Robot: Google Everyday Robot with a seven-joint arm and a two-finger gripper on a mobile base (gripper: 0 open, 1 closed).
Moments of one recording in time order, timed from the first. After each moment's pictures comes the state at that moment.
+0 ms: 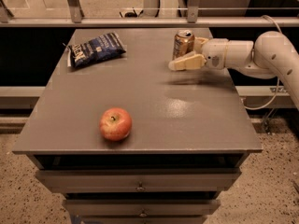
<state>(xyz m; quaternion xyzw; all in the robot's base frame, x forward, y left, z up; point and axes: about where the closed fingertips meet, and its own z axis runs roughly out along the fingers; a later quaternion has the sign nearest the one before) 0.719 -0.124 0.878 -0.40 0.66 0.33 0.55</state>
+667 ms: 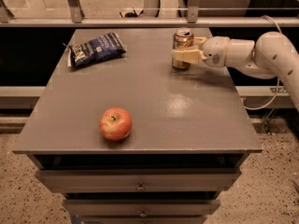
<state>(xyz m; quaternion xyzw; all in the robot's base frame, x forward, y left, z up) 0.727 -0.128 0.886 -0.39 0.65 0.33 0.57</state>
